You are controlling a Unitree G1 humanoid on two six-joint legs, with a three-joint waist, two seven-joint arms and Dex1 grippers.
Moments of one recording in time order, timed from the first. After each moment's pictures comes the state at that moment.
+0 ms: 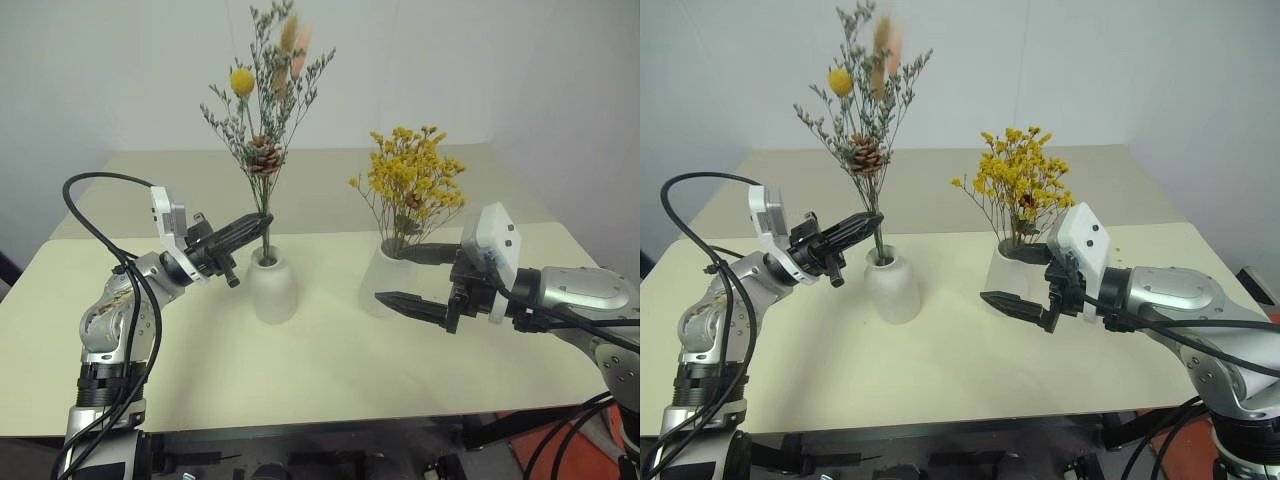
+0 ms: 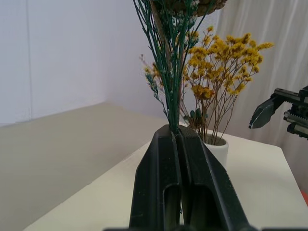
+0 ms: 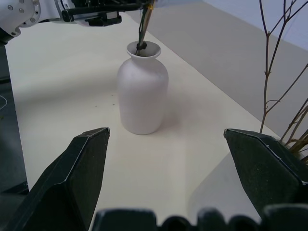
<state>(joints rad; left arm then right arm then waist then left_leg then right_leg) -0.53 0.54 0.22 0.01 -0.75 0.42 -0.97 -0.45 -0.86 -0.13 -0.62 0.81 0.87 0.70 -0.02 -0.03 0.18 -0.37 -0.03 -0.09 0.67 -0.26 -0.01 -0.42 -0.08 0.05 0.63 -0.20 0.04</state>
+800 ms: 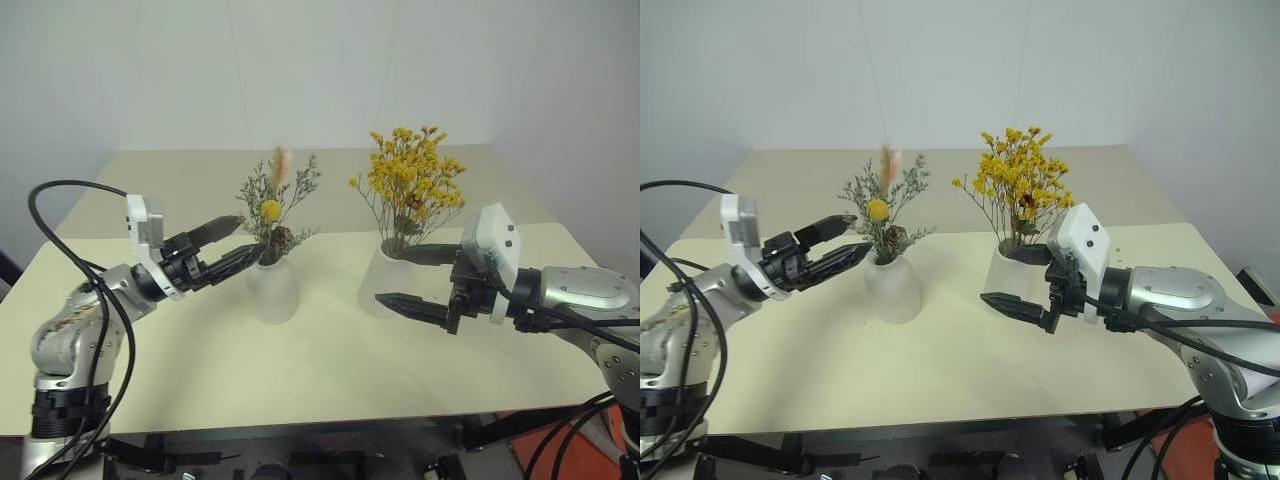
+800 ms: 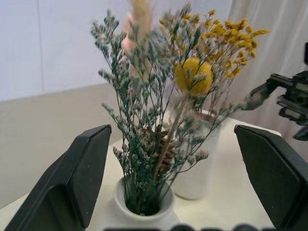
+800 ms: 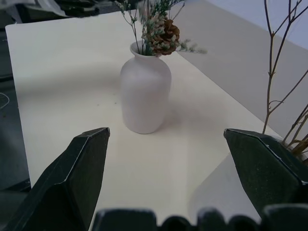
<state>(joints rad) -0.42 0.69 0.31 -0.19 -0.87 0.60 -0.92 -0.46 -0.86 -0.13 -0.62 0.81 0.87 0.72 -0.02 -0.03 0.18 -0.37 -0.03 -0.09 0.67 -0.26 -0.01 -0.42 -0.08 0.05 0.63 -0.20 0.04</state>
